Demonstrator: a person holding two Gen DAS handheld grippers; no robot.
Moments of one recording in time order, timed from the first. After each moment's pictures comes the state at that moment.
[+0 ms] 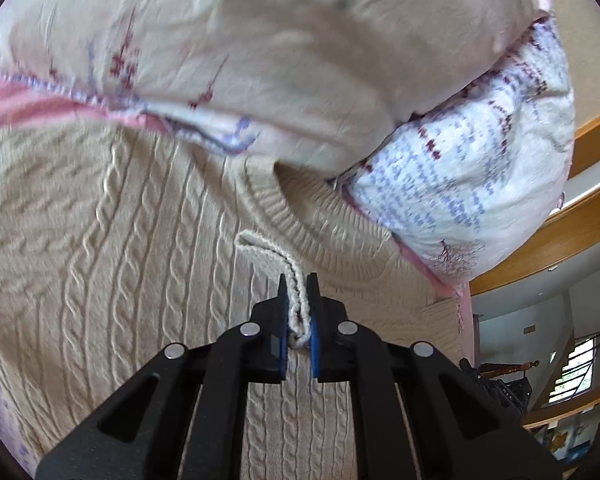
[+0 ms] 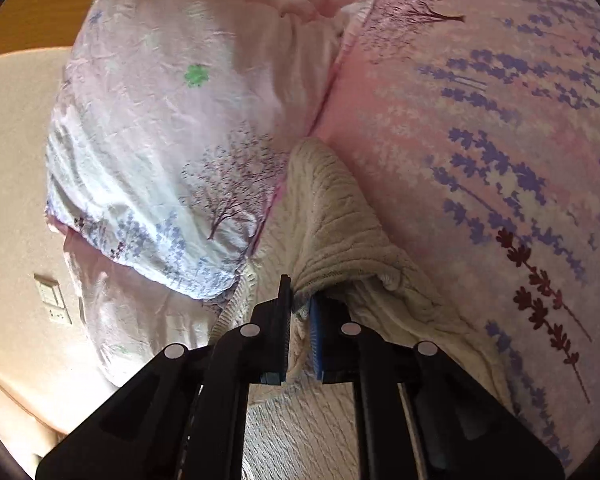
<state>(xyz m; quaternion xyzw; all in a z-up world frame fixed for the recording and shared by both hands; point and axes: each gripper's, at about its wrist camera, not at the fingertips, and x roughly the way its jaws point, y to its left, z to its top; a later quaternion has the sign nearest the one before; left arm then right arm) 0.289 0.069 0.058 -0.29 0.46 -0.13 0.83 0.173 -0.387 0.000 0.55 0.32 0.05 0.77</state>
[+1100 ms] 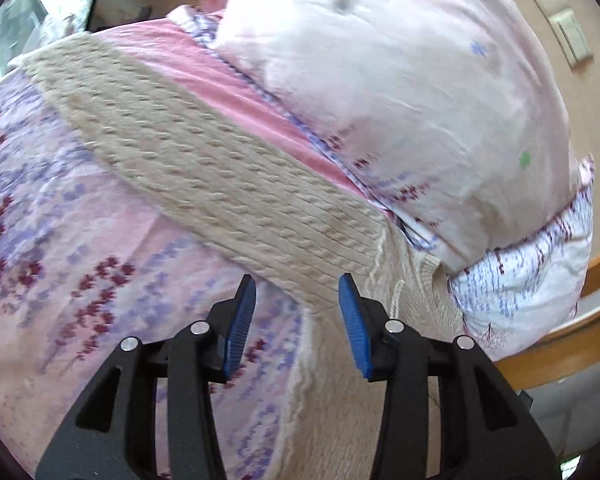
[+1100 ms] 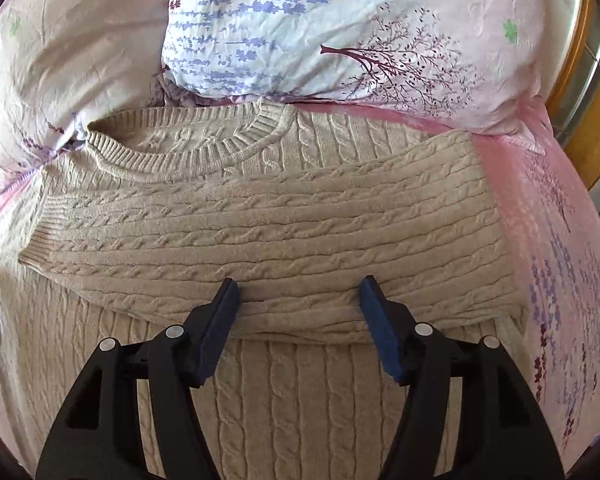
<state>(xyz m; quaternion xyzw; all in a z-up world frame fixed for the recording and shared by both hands) 0.147 0.255 0.035 -0.42 0.39 0.07 0.82 0.225 -0.223 0.029 0.07 0.48 0.00 0.87</state>
